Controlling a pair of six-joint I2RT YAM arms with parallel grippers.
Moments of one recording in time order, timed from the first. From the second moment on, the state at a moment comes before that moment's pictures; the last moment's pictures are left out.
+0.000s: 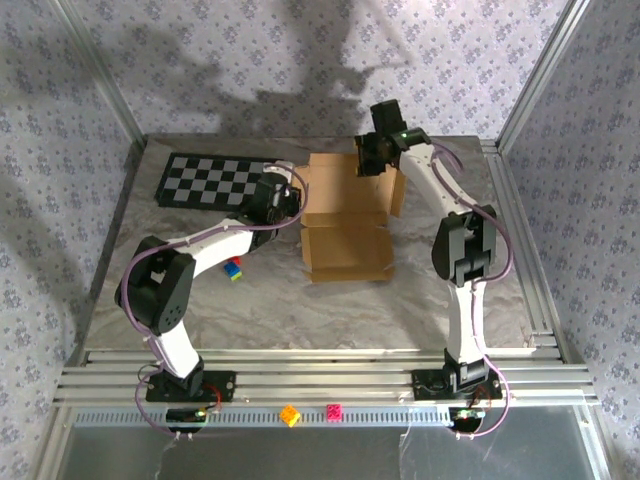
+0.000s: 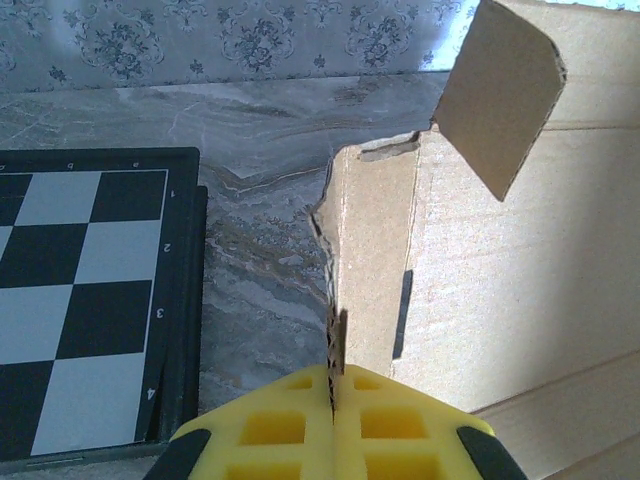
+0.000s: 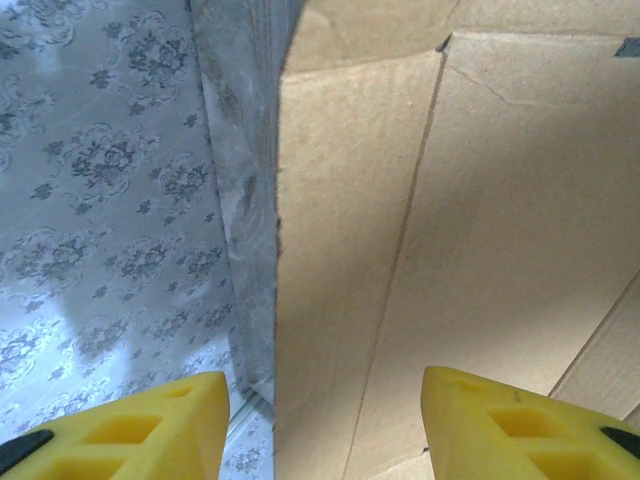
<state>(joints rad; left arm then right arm) -0.56 1.74 1.09 0.16 -0.22 -0.28 0.32 2.15 2.08 -0.76 -0.17 1.75</state>
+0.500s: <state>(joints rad) -0.56 1.74 1.09 0.16 -0.22 -0.27 0.32 2.17 2.00 -0.63 -0.21 1.75</state>
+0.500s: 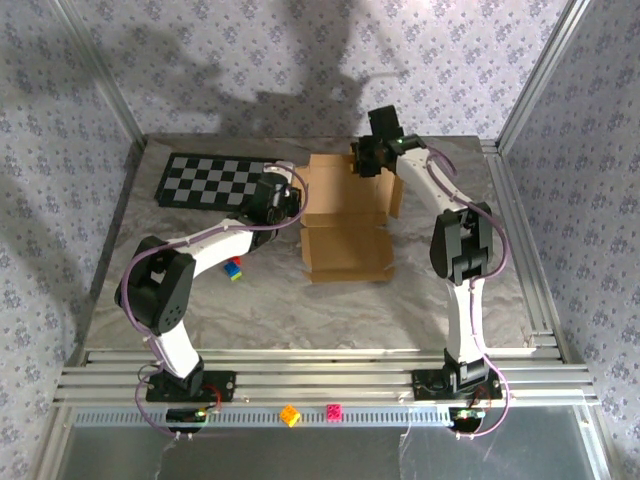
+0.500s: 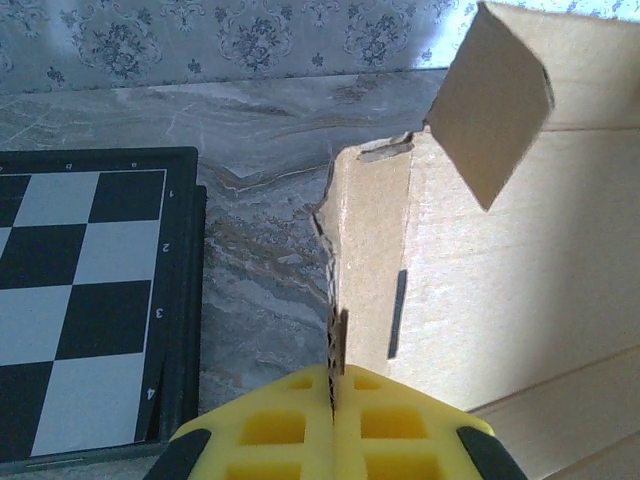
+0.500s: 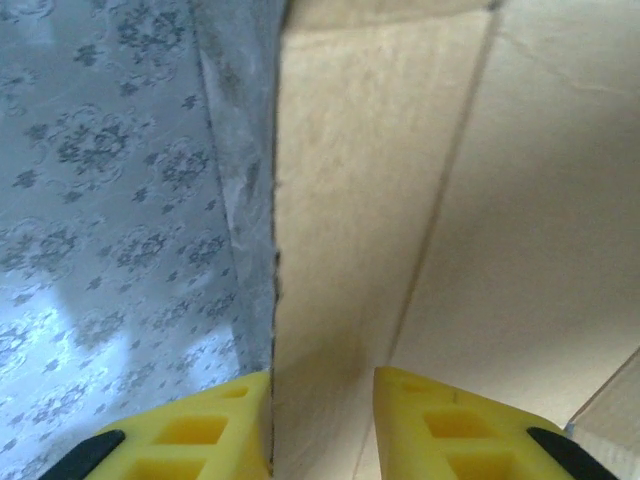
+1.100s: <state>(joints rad) -0.56 1.71 1.09 0.12 -0.22 -0.26 0.33 2.07 1.74 -0.43 -0.19 1.73</state>
